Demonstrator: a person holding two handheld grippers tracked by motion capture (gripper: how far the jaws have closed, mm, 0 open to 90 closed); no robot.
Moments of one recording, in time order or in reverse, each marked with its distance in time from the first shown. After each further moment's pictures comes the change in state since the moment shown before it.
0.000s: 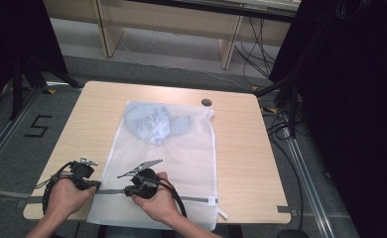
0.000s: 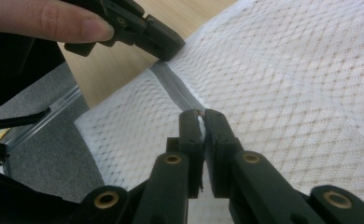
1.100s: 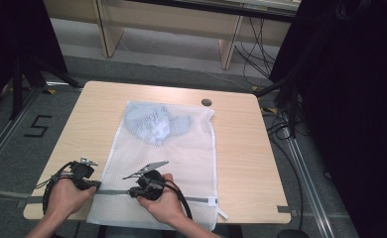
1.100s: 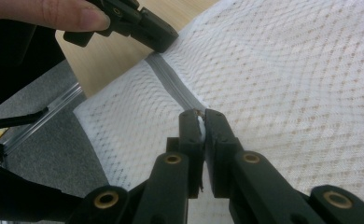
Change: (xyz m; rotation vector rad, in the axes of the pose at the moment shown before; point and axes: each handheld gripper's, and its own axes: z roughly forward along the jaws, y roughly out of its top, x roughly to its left) left arm 0.000 0.001 -0.001 0.019 0.004 0.006; right arm -0.004 -0.009 -0.013 -0.002 -0.017 0.002
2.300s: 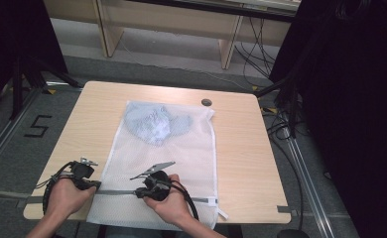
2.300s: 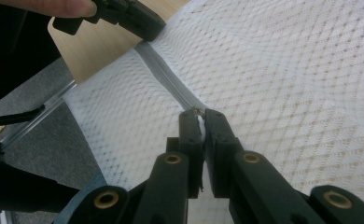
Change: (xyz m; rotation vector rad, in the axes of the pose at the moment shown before) left arm 0.001 0.000 0.001 0.000 -0.014 0.008; right arm -0.010 -0.009 -0.010 -0.004 -0.013 0.003
